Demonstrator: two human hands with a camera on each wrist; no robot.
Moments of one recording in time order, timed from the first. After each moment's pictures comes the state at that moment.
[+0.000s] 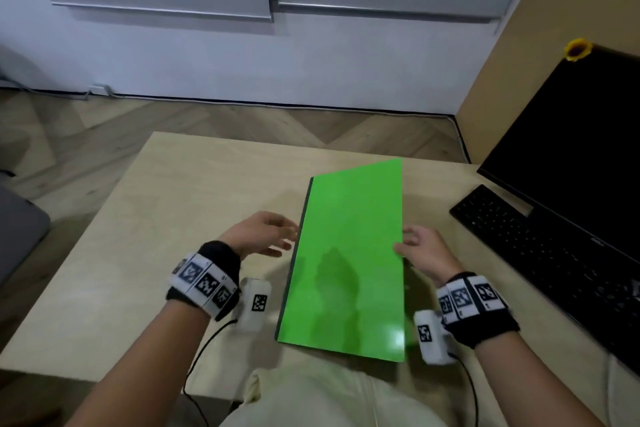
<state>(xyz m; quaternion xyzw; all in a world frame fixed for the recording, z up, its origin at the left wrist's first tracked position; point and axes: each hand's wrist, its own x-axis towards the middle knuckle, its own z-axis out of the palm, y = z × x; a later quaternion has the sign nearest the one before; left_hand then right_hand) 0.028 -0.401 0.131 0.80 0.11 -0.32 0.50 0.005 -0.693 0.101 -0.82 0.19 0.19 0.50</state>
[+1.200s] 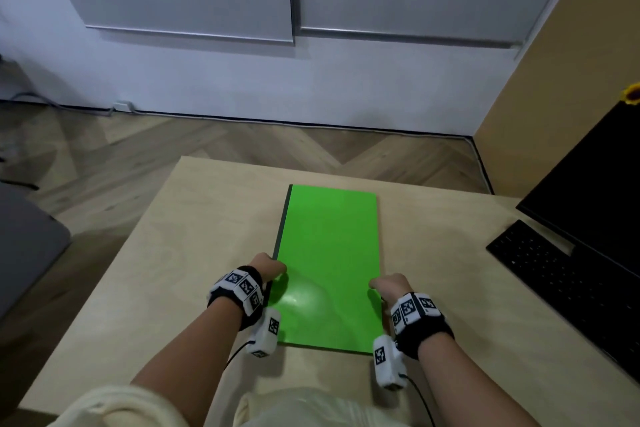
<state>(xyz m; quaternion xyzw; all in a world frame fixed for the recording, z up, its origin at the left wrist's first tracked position) 0.090 -0.332 0.023 0.84 0.25 -0.31 0.36 0.064 -0.585 0.016 -0.77 0.35 0.29 0.45</state>
